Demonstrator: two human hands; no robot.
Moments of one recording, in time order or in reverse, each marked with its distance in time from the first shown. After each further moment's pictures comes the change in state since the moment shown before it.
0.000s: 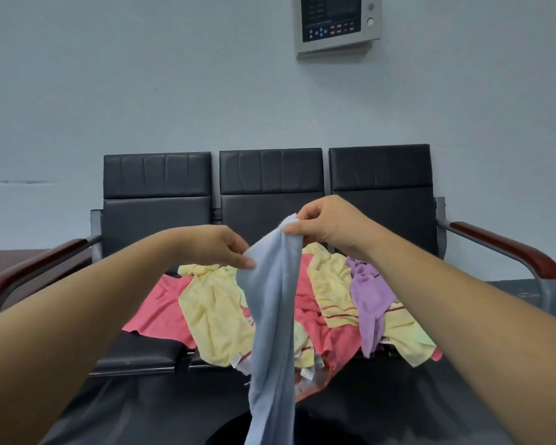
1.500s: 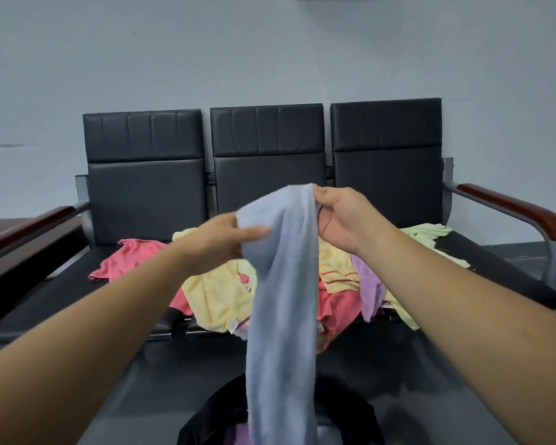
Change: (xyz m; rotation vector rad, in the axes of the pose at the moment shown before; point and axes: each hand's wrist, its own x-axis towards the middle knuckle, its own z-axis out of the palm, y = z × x) left_hand 0.037 -0.019 0.080 -0.932 0.093 0.149; right_hand 0.012 0.071 0.030 1.045 0.091 0.288
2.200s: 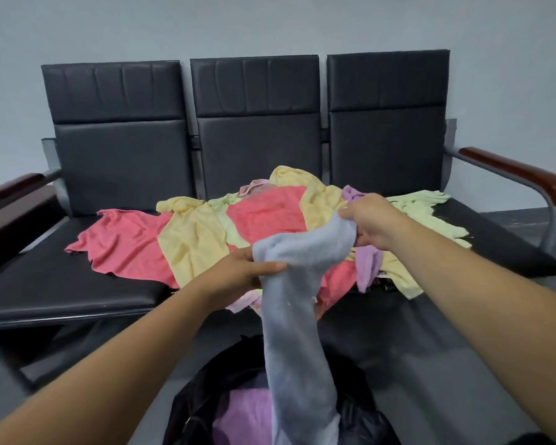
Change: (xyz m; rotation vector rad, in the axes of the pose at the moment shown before) left_hand 0.019 -0.110 0.052 -0.244 -0.022 -0.154; right_hand 0.033 0.034 -0.101 -0.675 0.444 0.205
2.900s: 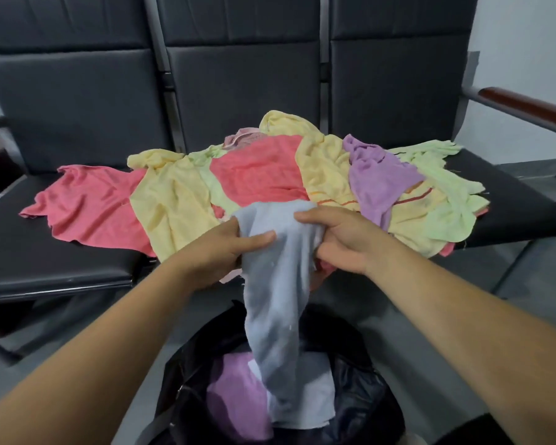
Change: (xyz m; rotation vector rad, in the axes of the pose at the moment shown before) left_hand 0.032 -0.034 -0.025 0.032 0.001 -0.123; right_hand -0.001 0.079 0.059 0.539 -0.563 0.102
